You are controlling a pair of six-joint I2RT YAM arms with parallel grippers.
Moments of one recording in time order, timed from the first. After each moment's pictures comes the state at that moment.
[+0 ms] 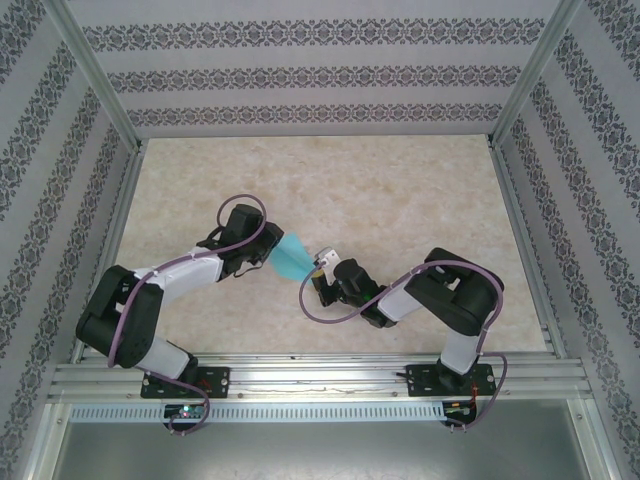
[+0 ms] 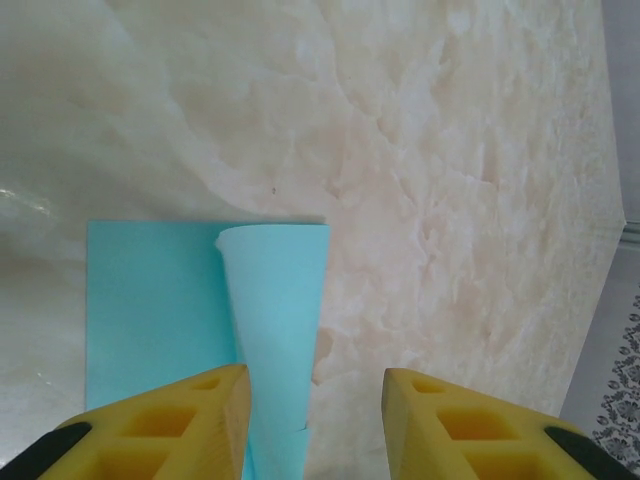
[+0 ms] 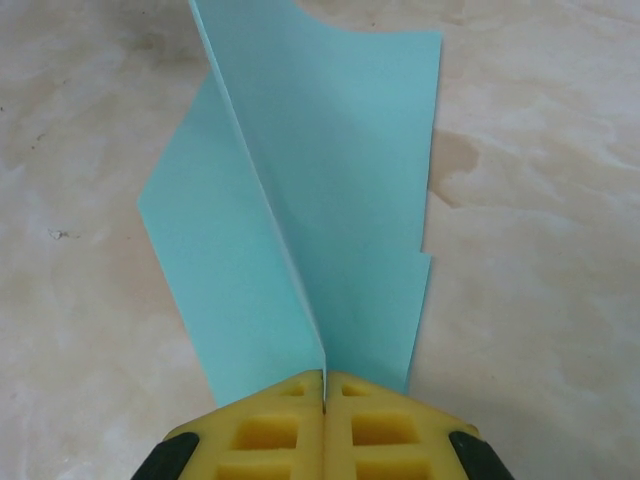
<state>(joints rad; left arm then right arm) -0.42 1.49 0.75 -0.04 0.07 -1.28 0.87 1.81 0.48 0.77 0.03 0.21</state>
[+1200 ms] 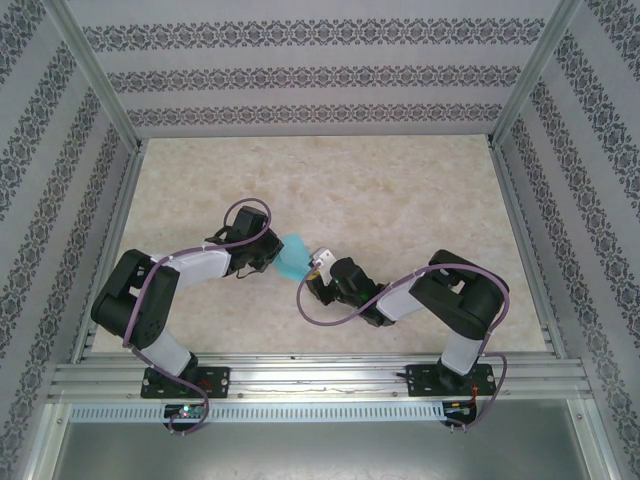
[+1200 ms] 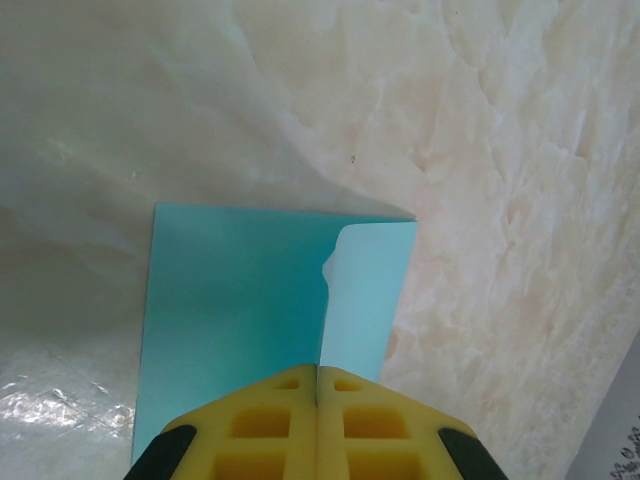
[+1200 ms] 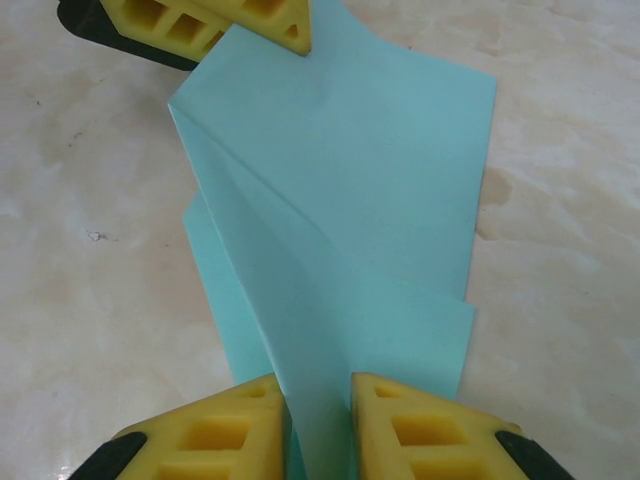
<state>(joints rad) -0.42 1.61 0.78 -0.04 0.16 -1.29 0.89 1.77 0.51 0.69 0.04 0.15</state>
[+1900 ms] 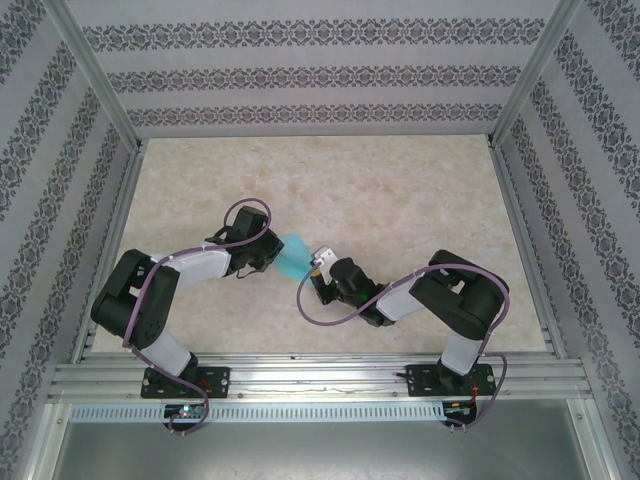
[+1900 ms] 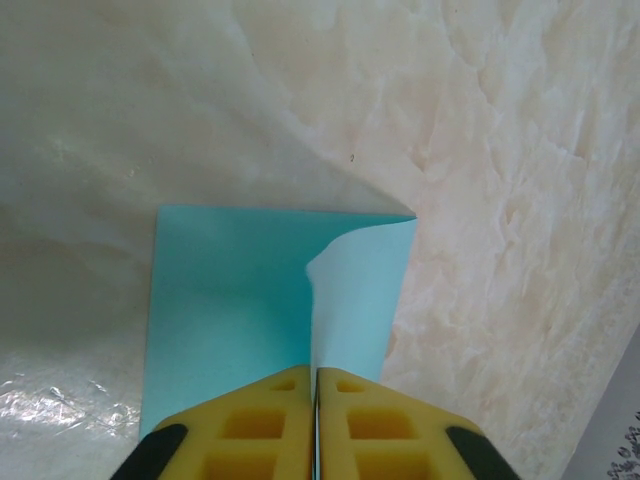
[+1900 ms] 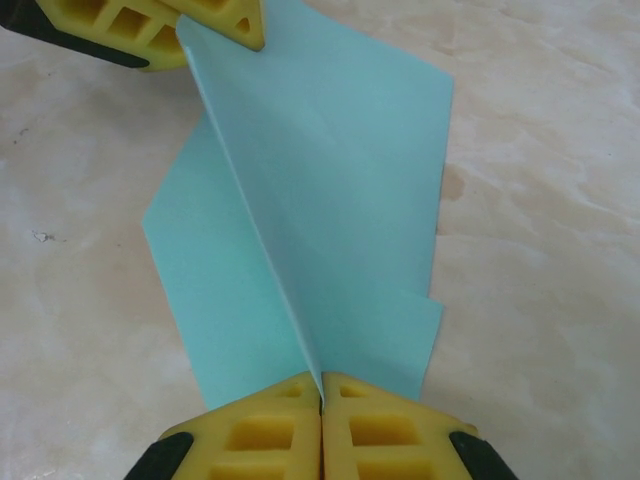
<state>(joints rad) -0.42 1.61 0.78 -0.04 0.15 -1.29 0.89 1.77 0.51 0.68 0.09 0.14</state>
